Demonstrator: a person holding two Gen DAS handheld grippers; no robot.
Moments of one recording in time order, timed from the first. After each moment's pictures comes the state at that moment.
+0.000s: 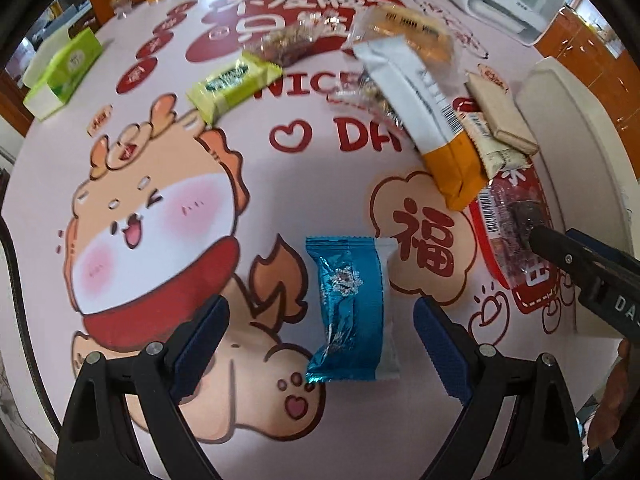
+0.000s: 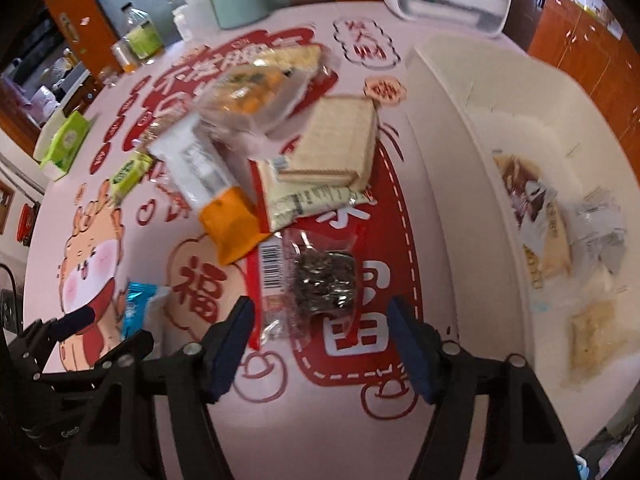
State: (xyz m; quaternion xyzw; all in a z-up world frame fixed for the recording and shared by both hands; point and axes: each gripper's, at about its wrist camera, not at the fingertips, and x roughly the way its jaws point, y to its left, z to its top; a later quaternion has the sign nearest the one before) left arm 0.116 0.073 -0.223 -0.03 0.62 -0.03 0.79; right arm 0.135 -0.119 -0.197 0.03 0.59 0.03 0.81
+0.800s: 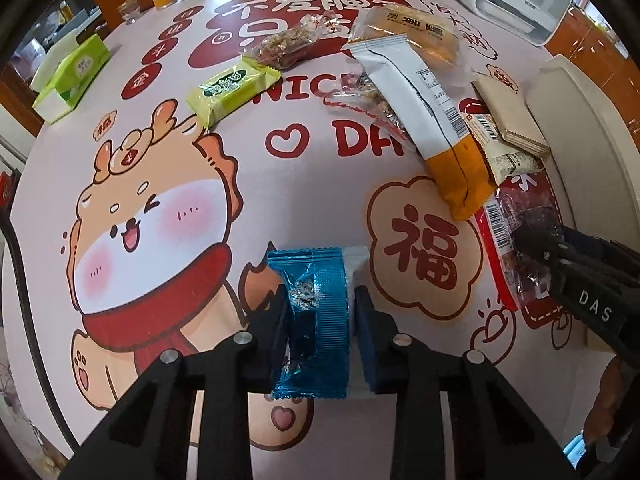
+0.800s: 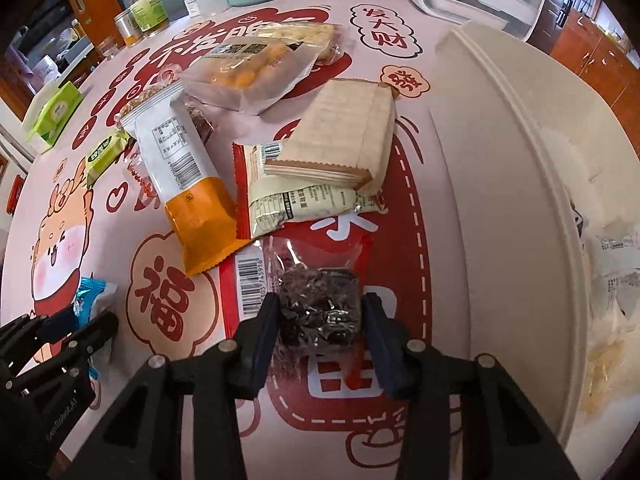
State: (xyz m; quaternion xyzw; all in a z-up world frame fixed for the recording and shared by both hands) left arm 0.124 0.059 -0.222 -0.02 0.61 -0.01 0.79; right arm 0.154 -0.113 -0.226 -0.02 0.60 0.04 0.80
